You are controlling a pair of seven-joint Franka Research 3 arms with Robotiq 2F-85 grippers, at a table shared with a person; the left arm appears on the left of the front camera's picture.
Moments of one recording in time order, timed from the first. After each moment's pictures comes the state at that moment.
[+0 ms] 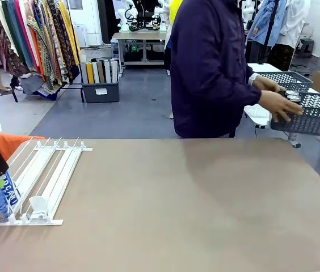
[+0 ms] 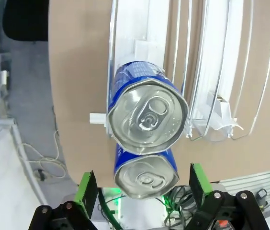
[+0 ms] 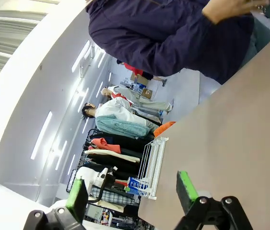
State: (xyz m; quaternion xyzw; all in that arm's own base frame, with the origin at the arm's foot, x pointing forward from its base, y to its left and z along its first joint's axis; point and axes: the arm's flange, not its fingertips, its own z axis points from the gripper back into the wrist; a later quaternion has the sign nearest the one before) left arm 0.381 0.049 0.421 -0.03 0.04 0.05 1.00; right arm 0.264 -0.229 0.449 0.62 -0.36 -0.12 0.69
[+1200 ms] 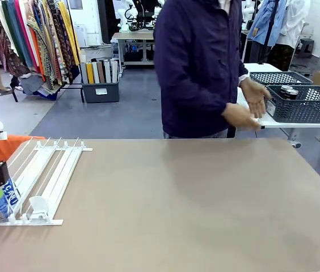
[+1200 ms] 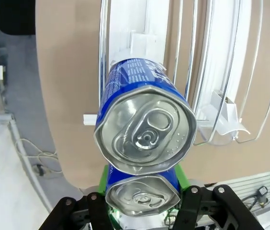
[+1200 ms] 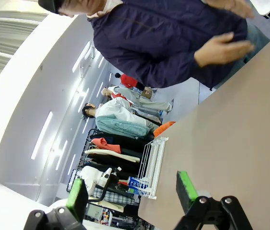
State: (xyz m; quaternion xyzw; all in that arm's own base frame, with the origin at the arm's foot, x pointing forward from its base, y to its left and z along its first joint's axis) left arm 0.385 0.048 0.403 -0.03 0.06 0.05 1.00; right arm 0.264 -0.229 0.449 0.62 -0.36 -0.12 0.69
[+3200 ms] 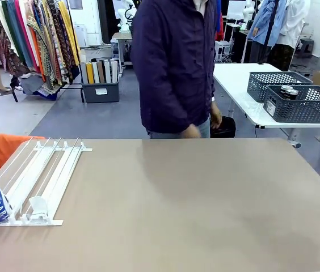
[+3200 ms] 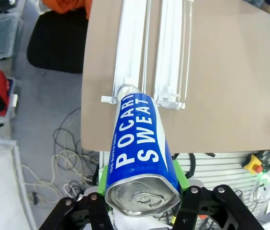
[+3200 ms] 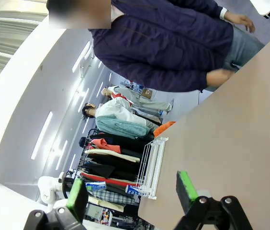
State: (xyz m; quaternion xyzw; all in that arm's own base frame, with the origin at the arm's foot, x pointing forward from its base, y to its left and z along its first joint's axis) left arm 0.271 0.047 0.657 -0.05 -0.11 0.07 0.99; right arm 0.264 -0.229 0.449 0.62 -0.36 -0.12 0.69
